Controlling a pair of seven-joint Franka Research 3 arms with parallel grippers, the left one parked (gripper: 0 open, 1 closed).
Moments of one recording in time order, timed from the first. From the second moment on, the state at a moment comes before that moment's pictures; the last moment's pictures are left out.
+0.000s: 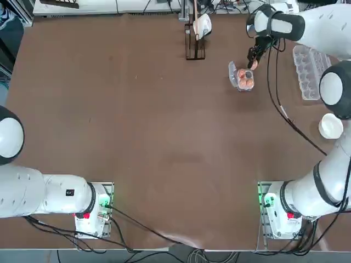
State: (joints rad) arm 0.20 0.44 -0.04 -1.81 0.05 2.08 -0.36
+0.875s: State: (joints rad) arm 0.20 0.47 -0.04 -1.84 0.09 2.12 -0.35
